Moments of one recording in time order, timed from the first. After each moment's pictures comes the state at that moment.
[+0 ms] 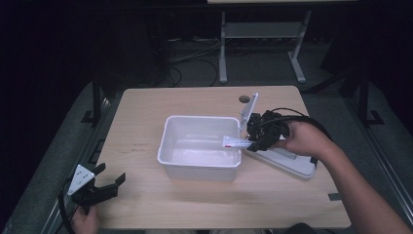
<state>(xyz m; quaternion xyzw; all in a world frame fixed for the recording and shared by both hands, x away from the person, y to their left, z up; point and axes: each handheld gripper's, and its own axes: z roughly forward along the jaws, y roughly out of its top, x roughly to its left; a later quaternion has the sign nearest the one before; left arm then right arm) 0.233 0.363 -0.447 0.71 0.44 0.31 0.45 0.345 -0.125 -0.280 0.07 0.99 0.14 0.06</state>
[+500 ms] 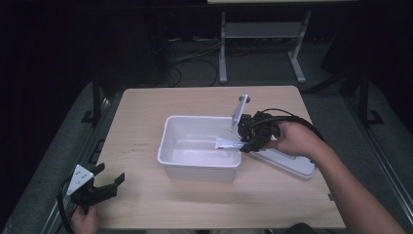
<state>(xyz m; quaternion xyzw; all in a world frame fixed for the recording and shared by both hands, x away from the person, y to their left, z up) 0.234 0.365 -0.447 0.71 0.45 0.30 0.45 0.345 -0.105 -0.281 0.06 0.99 0.13 0.06</state>
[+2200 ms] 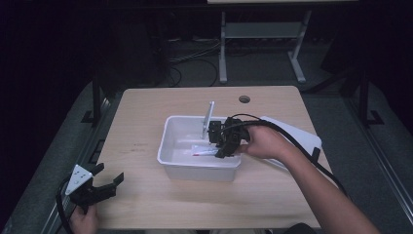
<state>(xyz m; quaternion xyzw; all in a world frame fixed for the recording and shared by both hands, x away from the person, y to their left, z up) 0.234 0.367 -0.448 0.71 0.45 0.30 0.46 0.346 -0.039 -0.297 0.03 0.99 0.13 0.04</state>
